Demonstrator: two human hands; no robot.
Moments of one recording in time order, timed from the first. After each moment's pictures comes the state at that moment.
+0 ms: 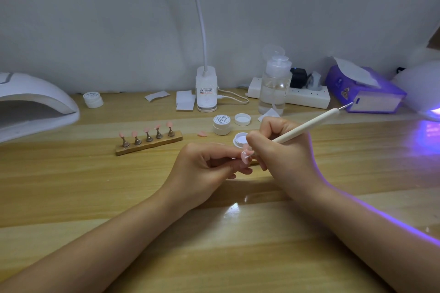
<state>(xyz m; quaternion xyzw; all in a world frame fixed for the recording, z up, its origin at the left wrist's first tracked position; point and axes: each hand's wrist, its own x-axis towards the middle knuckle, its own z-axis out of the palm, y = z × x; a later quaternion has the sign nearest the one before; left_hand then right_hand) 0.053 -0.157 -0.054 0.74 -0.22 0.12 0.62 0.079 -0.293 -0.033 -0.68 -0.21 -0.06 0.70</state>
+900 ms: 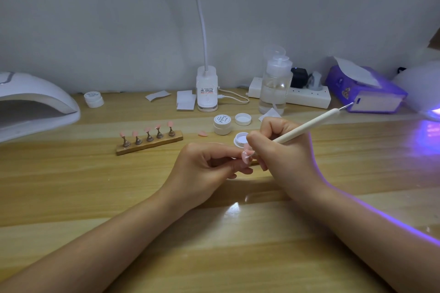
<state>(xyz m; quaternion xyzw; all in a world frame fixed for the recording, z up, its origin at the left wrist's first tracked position) 0.054 -0.156 -0.056 0.74 -0.22 0.12 0.62 0.079 -0.293 -0.033 -0.68 -0.21 -0.06 0.70</state>
